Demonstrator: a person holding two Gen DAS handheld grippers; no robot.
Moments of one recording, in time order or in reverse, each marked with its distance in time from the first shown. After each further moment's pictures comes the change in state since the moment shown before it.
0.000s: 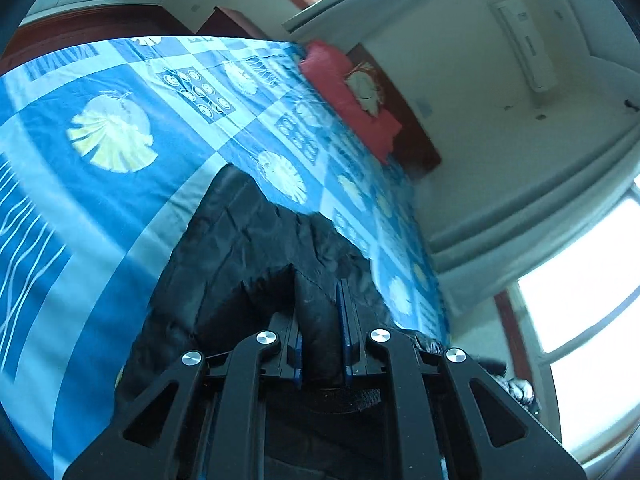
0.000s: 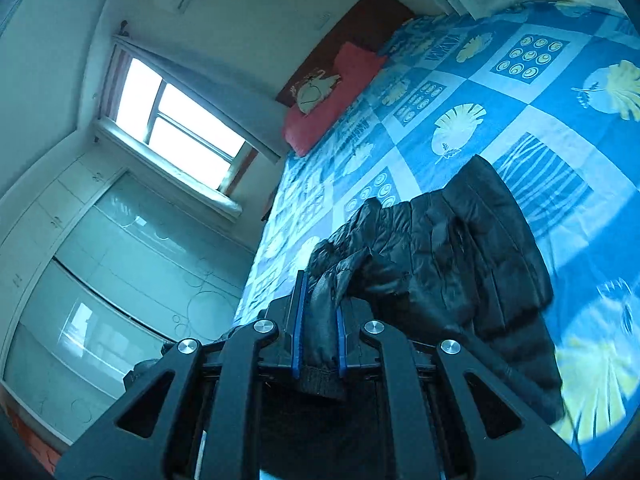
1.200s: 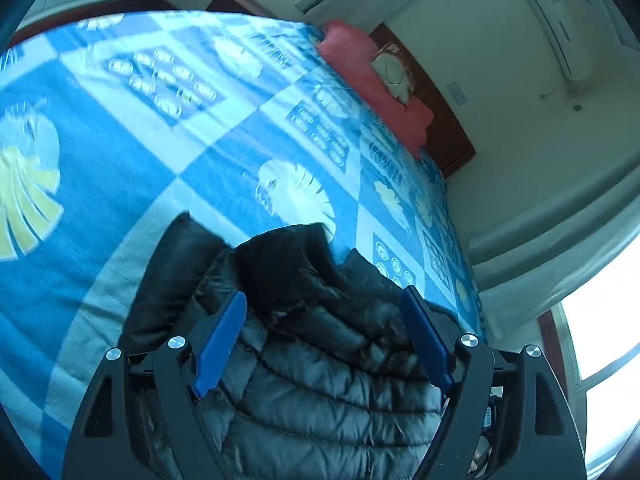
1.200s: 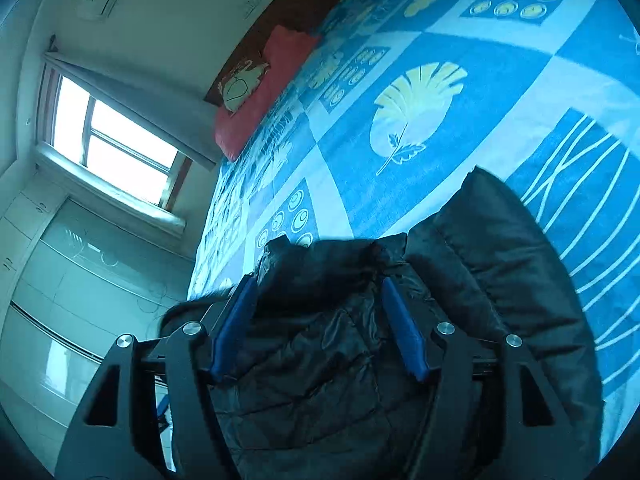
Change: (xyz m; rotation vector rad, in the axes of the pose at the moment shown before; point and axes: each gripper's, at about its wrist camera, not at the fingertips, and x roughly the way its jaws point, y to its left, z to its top) left arm 0.140 0.011 0.068 0.028 0.036 0.080; right arm 0.151 -0.096 0.055 0.099 0.008 -0.154
